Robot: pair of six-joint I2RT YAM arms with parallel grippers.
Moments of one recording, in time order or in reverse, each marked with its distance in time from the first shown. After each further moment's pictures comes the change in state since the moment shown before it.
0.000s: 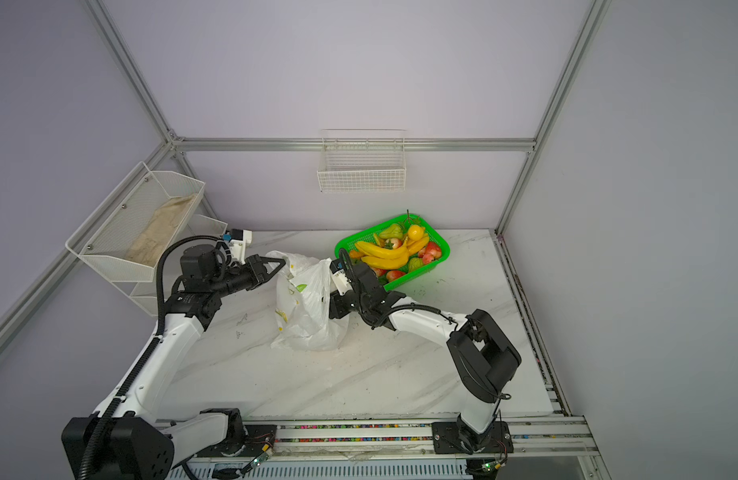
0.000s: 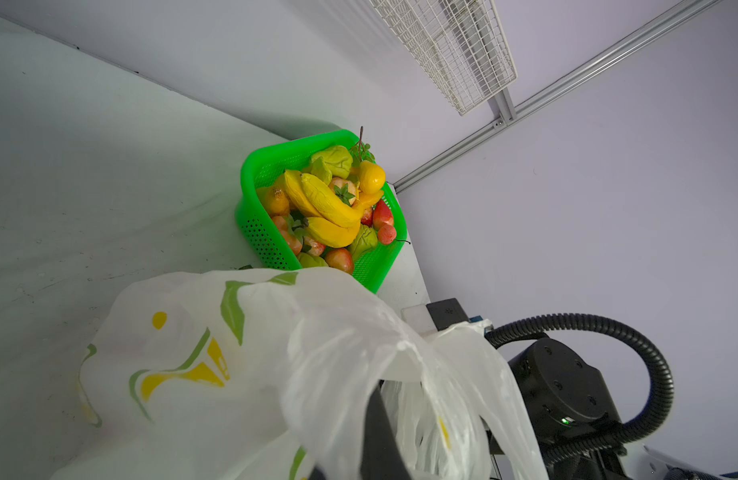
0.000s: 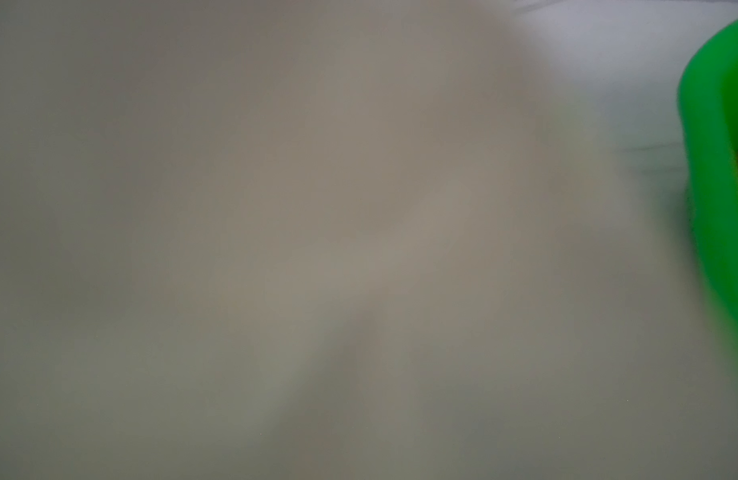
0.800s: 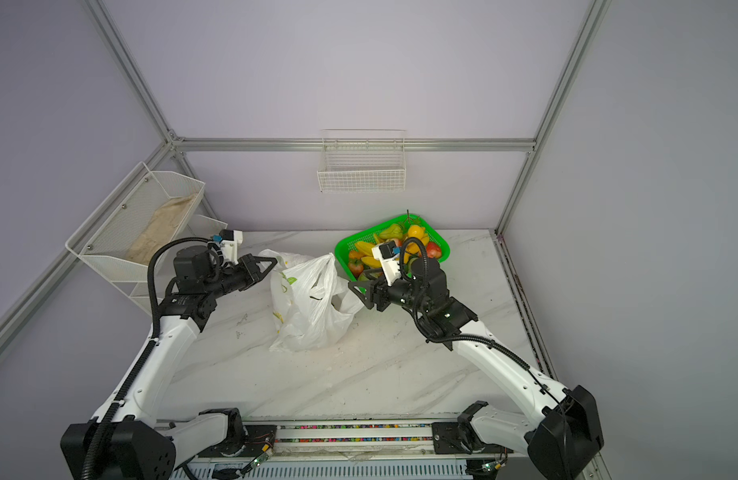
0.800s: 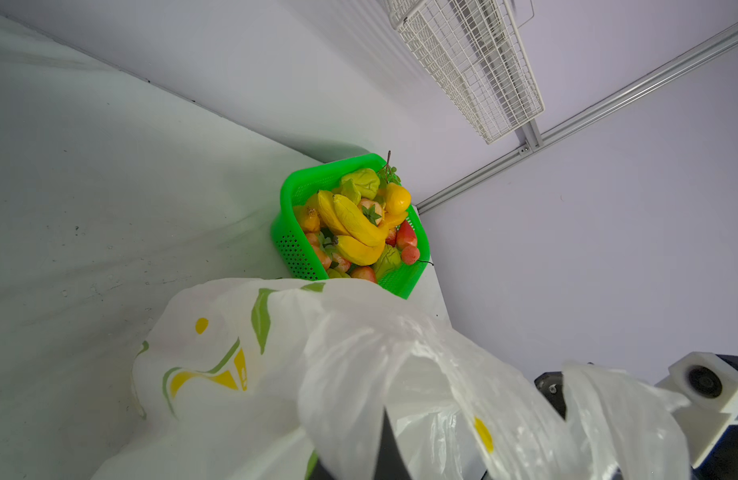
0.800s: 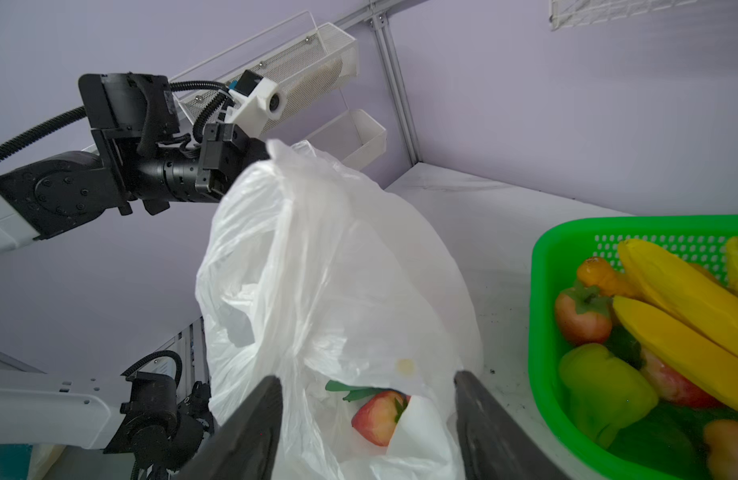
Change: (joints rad) left arm 0.049 -0.017 0.000 -0.026 -0.064 0.012; right arm -0.222 -0.555 -0.210 -0.002 -0.196 -0.011
